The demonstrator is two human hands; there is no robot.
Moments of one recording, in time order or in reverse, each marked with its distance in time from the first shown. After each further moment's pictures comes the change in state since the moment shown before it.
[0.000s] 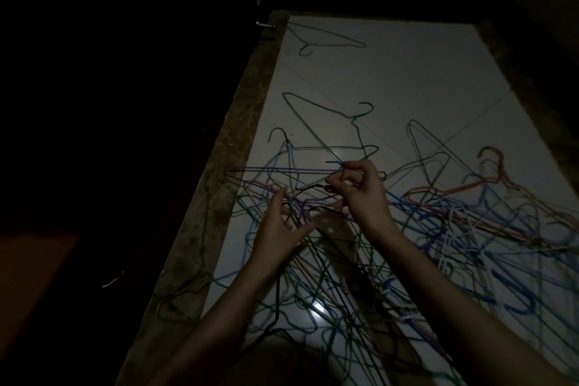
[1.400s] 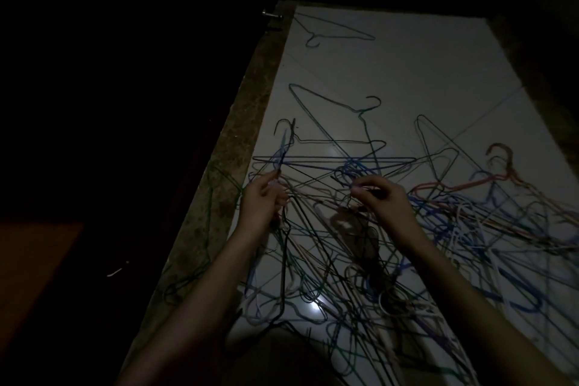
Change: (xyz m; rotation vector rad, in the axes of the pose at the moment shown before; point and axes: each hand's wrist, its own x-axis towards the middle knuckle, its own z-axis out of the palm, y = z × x) left_hand 0.029 0.005 -0.033 -0.315 0.118 -0.049; right_hand -0.004 0.024 -0.035 -0.324 -0.050 -0.074
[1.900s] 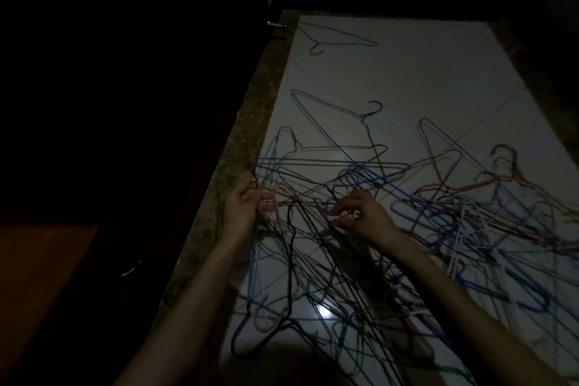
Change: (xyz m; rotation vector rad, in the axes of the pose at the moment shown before) left_hand -0.011 0.009 -0.030 -0.165 0.095 -0.062; right_hand -0.003 0.016 0.023 -0.471 -0.252 -0.022
